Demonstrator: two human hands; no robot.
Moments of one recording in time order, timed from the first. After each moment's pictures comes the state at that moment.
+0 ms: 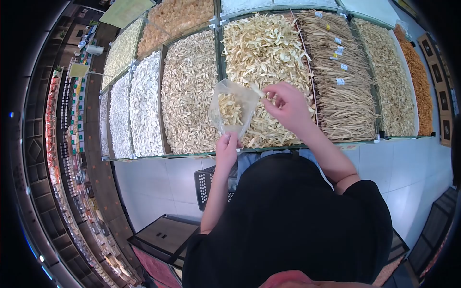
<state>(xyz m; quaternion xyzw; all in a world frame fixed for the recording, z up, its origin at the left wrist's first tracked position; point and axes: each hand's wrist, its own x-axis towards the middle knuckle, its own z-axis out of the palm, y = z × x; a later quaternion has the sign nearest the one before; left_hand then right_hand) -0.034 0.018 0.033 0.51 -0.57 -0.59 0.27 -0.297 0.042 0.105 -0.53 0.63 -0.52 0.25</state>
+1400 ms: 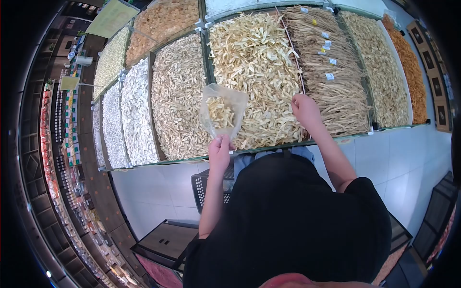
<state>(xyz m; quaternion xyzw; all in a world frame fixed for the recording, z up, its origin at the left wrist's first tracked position) -0.036 0.014 0.023 0.51 -0.56 -0.60 0.27 -0.376 0.090 -0.038 -0.50 0.80 -0.31 0.13</state>
